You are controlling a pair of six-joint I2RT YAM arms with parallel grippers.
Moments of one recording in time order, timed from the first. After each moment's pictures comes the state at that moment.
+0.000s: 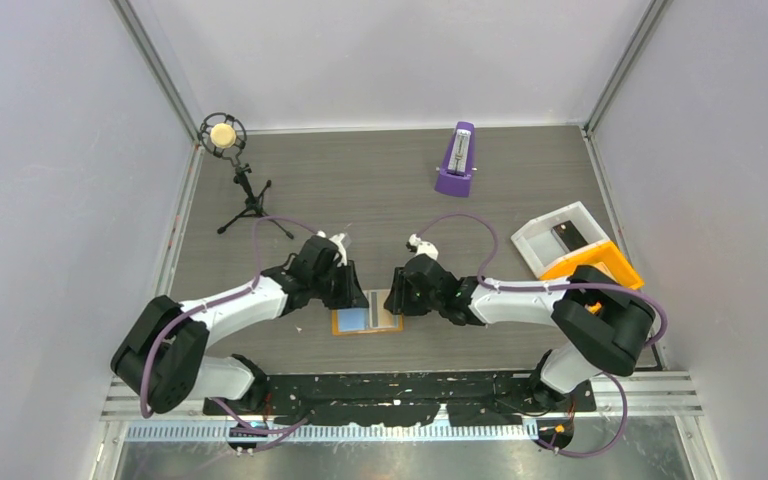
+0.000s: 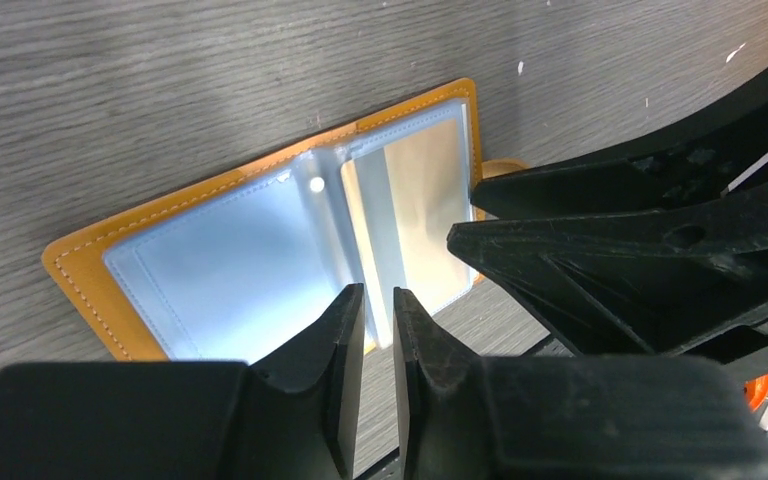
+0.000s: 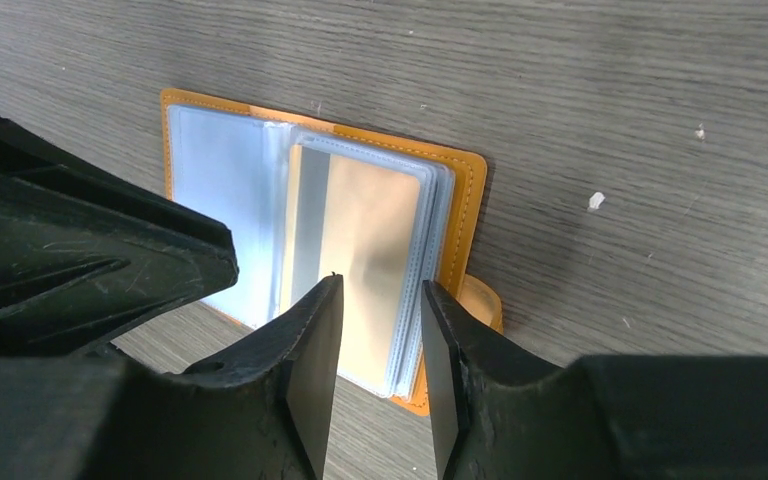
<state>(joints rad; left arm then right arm) -0.63 1.31 0.58 -0.14 0.28 -0.70 0.95 1.54 0.67 0.10 0.07 0.87</state>
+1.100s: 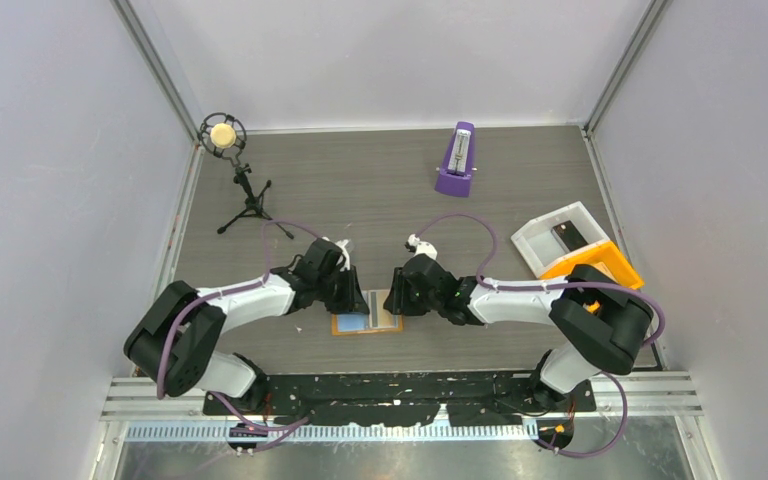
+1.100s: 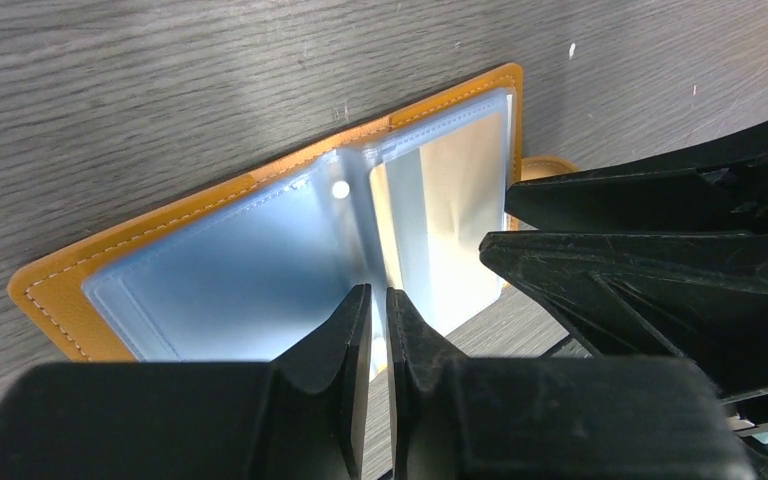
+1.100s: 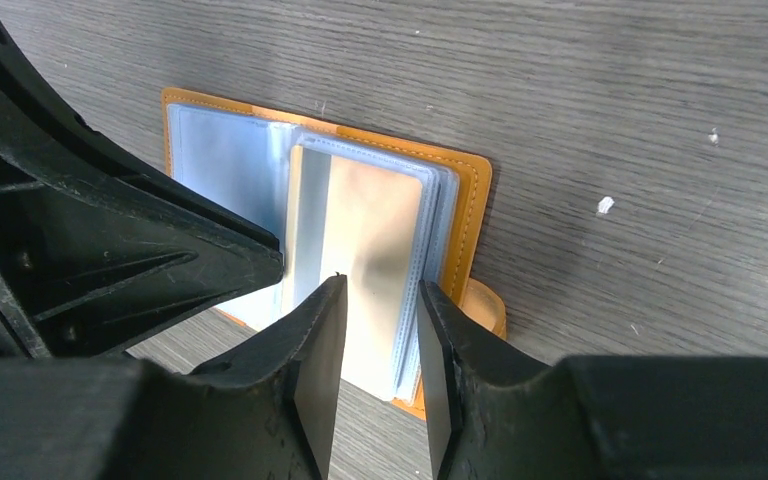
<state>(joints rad) -0.63 1.40 0.57 -0.09 0.31 -0.71 0.95 1.54 0.67 0.11 0.06 0.87</state>
